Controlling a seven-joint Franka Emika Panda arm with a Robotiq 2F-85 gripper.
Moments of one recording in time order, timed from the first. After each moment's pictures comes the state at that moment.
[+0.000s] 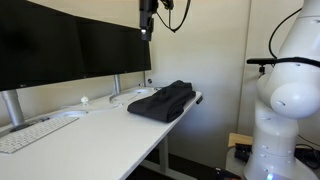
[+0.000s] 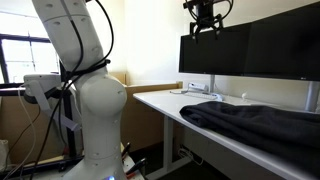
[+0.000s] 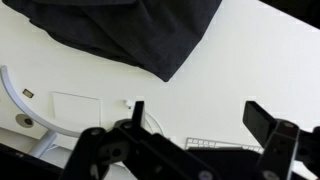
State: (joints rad) arm 0.03 -0.32 0.00 -1.78 -0.04 1.64 -0.33
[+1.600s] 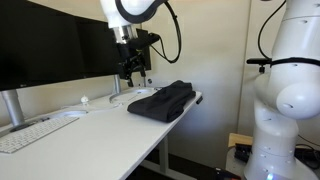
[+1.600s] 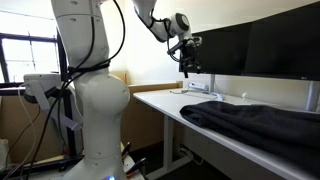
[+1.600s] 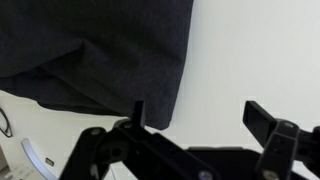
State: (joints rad) arm 0.13 -0.17 0.19 -2.04 -0.31 1.80 0.41
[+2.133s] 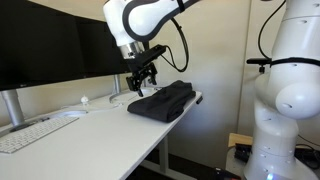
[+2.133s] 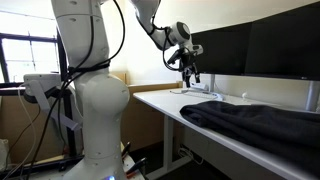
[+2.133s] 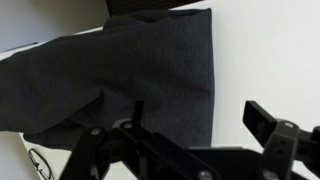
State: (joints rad) arm 0.12 -0.17 0.18 -2.15 -0.36 1.80 0.64
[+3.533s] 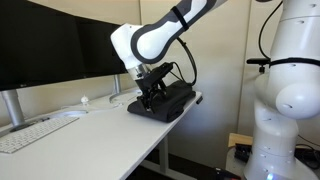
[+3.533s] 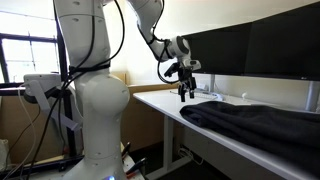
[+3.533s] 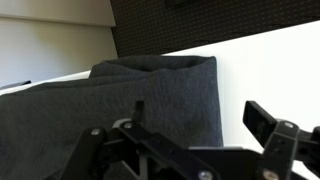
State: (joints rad) arm 0.12 -0.14 0.17 -2.30 -0.34 1.84 0.69
